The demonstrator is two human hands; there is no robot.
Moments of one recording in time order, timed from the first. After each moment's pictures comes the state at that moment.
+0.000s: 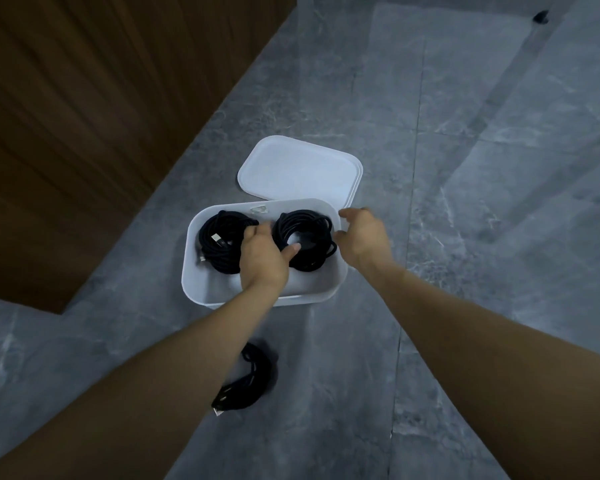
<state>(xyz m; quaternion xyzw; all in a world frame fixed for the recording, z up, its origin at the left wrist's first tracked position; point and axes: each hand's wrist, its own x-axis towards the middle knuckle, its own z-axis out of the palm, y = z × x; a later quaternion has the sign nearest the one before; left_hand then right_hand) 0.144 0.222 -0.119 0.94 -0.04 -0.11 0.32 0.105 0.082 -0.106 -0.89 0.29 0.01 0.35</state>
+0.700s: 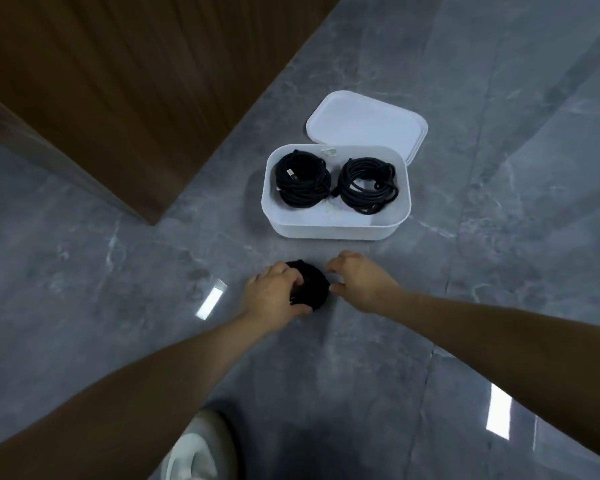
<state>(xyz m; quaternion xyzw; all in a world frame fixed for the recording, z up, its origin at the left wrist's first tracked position) 0.034 0.381 -0.141 0.94 -0.20 -0.23 0.13 0.009 0.207 -0.126 -0.94 -0.01 0.24 0.23</state>
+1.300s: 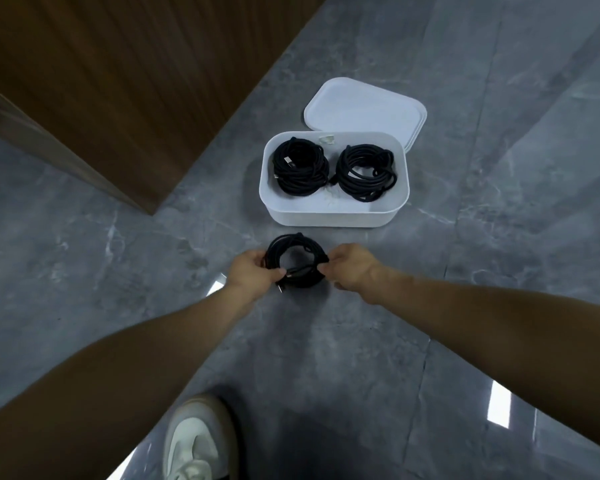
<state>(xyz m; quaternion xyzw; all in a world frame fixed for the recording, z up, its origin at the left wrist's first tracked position) 0.046 0.390 -0.146 0.81 0.17 -0.25 0.50 0.008 0.224 -0.131 -0.76 0.29 0.24 0.54</state>
